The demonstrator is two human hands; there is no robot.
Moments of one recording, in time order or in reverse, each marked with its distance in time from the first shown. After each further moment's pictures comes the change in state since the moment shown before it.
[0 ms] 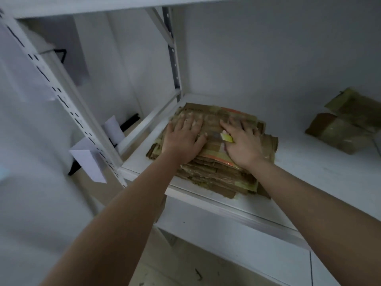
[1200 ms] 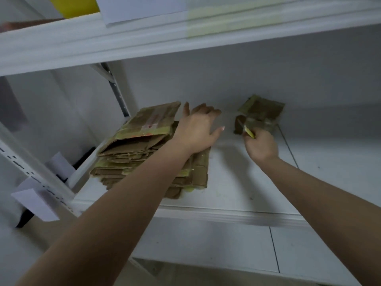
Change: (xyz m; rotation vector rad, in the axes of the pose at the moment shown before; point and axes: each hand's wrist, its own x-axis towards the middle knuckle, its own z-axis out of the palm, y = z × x) left_hand -0.001 0.196 -0.084 0.002 0.249 0.512; right_hand -0.101 0.141 -0.089 0.361 0.426 0.493
